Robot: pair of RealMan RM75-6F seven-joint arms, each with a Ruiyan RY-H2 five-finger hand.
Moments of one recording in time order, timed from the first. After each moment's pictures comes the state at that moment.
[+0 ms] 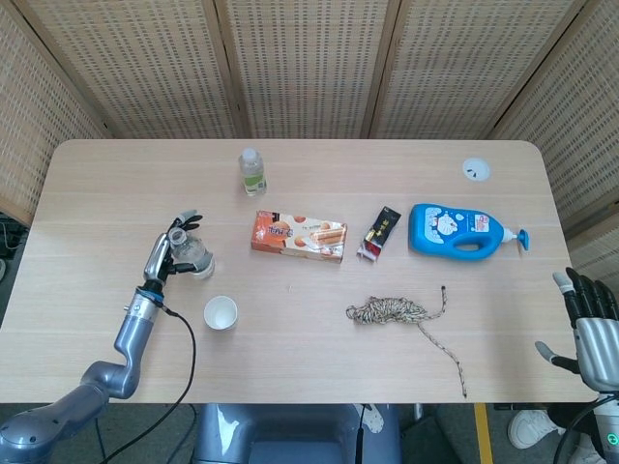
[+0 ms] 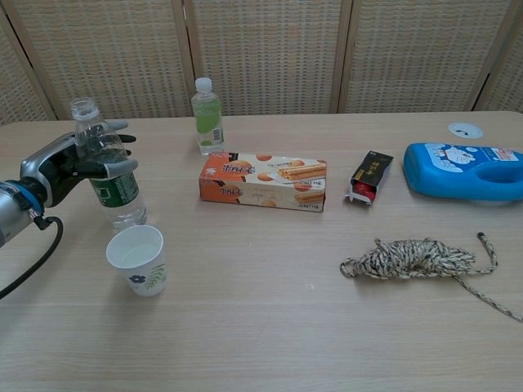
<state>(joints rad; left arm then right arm) -0.65 -1.94 -0.20 -0.58 1.39 1.01 -1.28 0.06 -1.08 0.08 -1.60 -1.48 1.49 -0.02</state>
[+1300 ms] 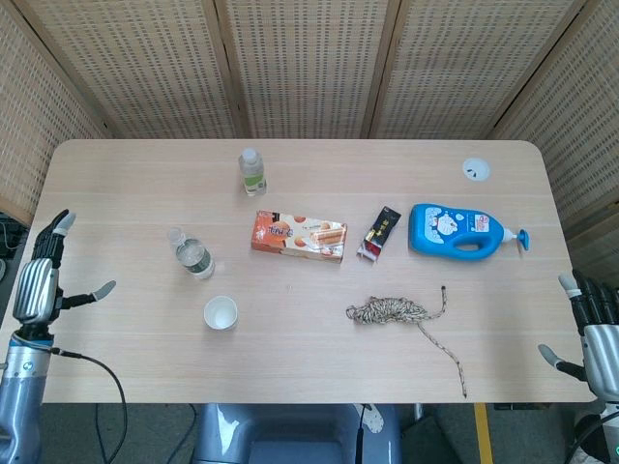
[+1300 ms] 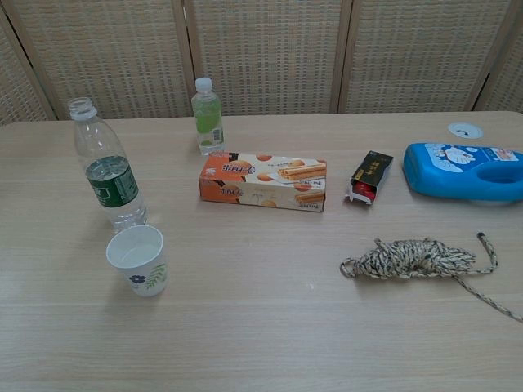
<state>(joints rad) -0.29 -1.30 -0.13 -1.50 1.34 1.48 -0.30 0.03 -1.06 0.07 -1.61 -1.54 1.57 0.01</state>
